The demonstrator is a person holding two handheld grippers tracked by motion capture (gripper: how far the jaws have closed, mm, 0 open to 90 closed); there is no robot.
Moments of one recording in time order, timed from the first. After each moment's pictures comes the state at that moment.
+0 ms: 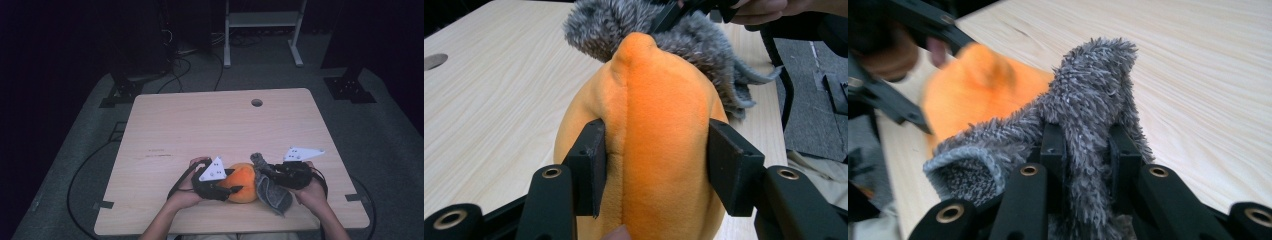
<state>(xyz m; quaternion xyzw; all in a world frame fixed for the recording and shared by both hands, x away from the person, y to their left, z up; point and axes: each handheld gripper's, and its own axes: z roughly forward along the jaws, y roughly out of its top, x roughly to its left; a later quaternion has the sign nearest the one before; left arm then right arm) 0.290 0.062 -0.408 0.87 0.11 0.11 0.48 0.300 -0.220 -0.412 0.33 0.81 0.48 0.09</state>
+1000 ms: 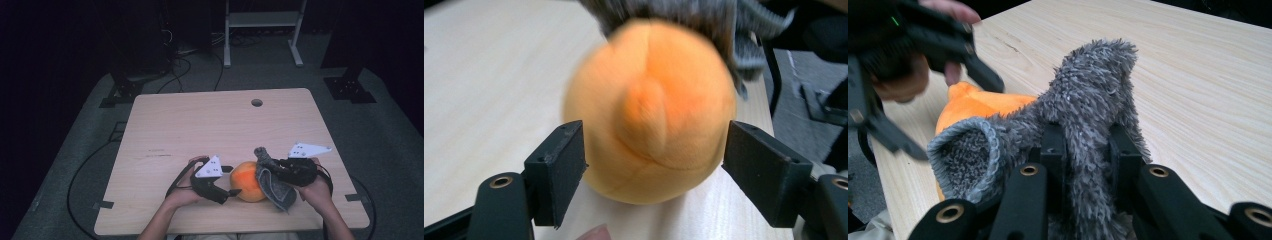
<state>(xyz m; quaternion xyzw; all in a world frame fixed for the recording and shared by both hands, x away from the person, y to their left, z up) 0.300 0.065 -0.423 0.87 0.11 0.06 0.48 0.296 -0.224 -0.391 0.33 0.80 0.48 0.12</state>
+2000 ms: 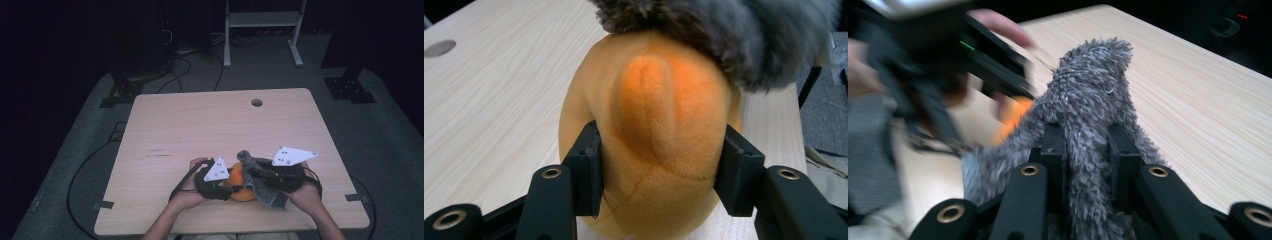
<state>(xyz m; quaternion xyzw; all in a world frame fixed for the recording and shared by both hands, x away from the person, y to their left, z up) 0.293 0.058 -0.415 0.87 0.13 0.11 0.46 0.276 -0.183 -0.370 0.25 0.82 0.49 0.16</state>
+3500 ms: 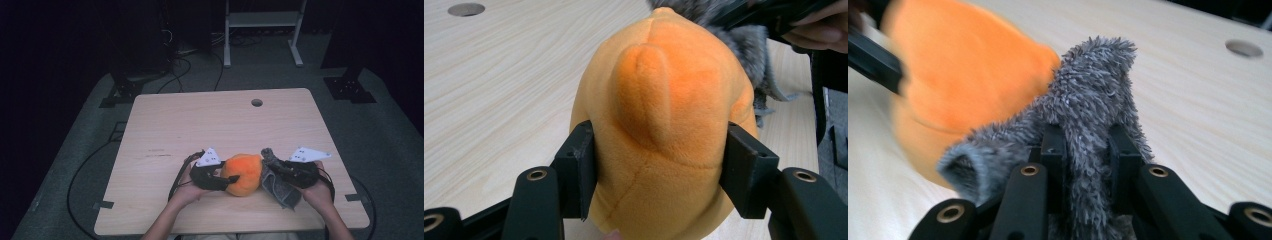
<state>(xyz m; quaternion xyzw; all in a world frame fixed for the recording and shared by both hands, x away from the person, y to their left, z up) 0.317 0.070 -0.422 0.84 0.23 0.08 0.49 0.300 -0.237 -0.418 0.34 0.80 0.46 0.18</state>
